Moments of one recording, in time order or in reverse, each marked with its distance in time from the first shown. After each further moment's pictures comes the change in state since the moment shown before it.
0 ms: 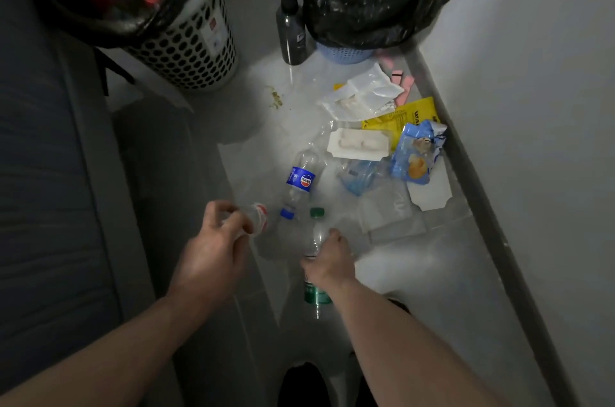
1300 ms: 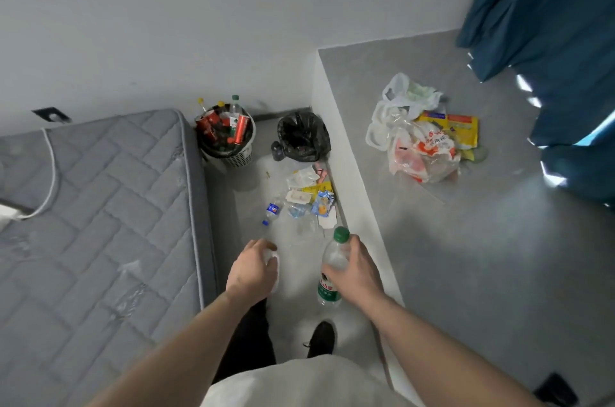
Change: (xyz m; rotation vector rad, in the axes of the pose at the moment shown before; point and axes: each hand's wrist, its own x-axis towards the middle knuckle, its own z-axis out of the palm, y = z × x) left_hand -0.378 0.404 -0.365 -0.288 -0.005 -0.223; right_hand -0.641 -0.022 -0.456 -0.099 0.196 -0.362
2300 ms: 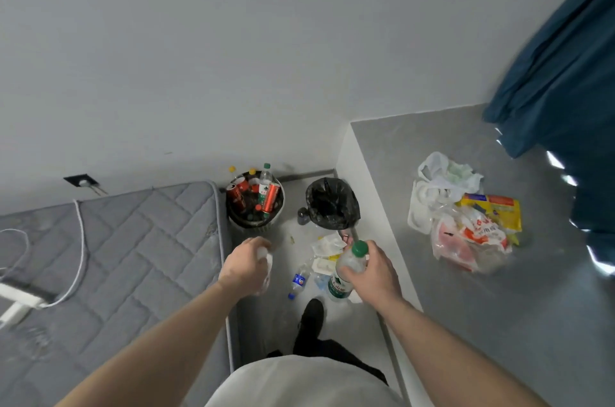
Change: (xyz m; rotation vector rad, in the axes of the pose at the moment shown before) left_hand 0.216 -0.019 -0.217 0.059 -0.007 0.046; right_hand 0.161 -0.212 -0.009 0.007 0.145 -0.036
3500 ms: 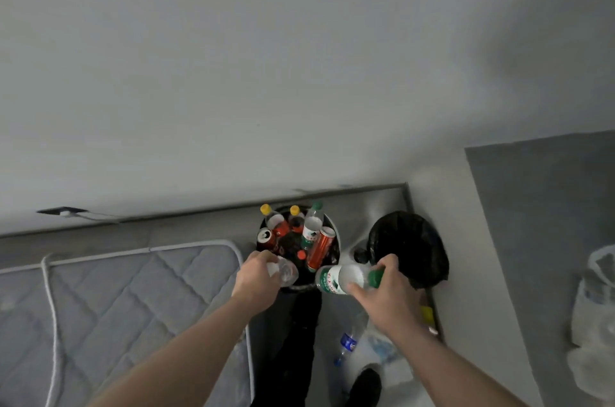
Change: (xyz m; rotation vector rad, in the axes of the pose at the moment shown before) left_hand 0.433 -0.134 -0.047 -0.012 -0.123 -0.291; right_hand 0.395 -0.175 0.187 -0.185 -0.236 0.106
